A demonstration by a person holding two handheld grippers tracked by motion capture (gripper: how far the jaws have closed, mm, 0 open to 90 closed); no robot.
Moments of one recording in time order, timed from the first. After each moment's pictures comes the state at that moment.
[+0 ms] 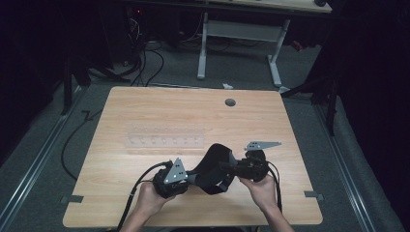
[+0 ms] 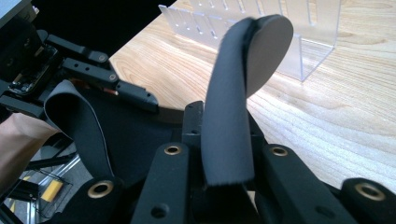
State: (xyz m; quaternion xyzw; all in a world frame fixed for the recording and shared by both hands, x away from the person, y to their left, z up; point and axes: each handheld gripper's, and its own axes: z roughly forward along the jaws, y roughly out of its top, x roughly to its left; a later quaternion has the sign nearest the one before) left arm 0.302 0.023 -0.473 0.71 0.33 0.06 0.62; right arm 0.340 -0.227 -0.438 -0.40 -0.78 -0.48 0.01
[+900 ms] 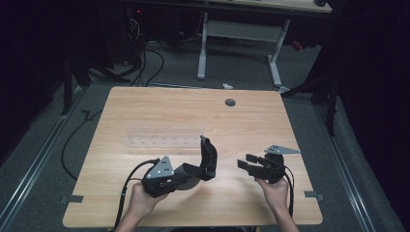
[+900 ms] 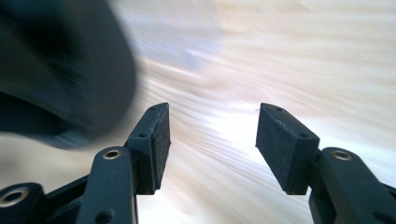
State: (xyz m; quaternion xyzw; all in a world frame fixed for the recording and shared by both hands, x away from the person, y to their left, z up) left arm 0.304 0.055 -0.461 0.67 0.36 -0.01 0.65; right arm 0.343 -0.285 -0.478 -0.48 -0.74 -0.46 -0.10
